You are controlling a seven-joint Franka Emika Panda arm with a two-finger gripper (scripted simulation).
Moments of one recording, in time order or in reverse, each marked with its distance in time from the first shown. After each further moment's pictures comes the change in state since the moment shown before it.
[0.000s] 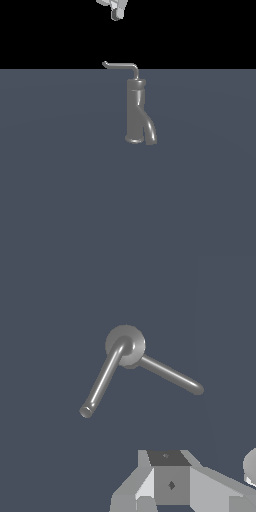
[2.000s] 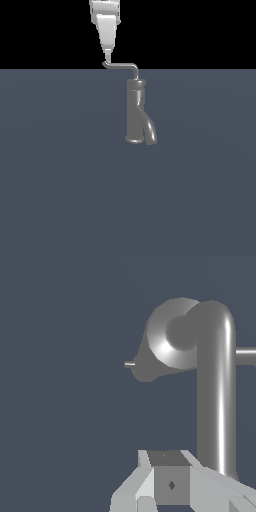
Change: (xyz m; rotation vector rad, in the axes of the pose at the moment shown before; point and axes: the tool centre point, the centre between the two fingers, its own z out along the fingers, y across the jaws) arm 0.036 -0.096 0.108 -0.022 0.135 0.477
